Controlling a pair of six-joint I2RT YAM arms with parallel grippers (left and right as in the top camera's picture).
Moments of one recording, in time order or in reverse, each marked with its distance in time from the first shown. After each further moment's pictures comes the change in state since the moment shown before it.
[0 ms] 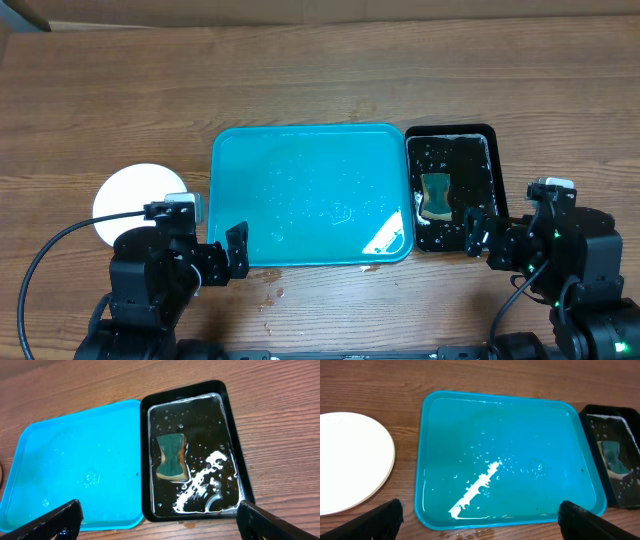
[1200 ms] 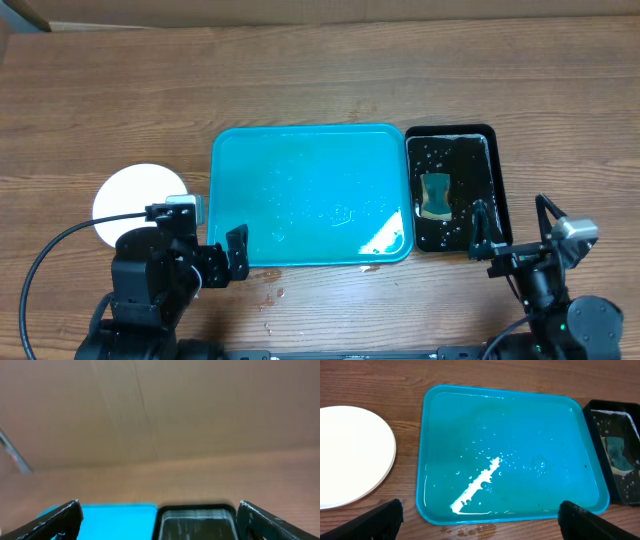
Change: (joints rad) left arm 0.000 0.000 -0.006 -0.016 -0.004 0.000; right arm -0.004 -0.561 -0.504 0.697 0.026 -0.101
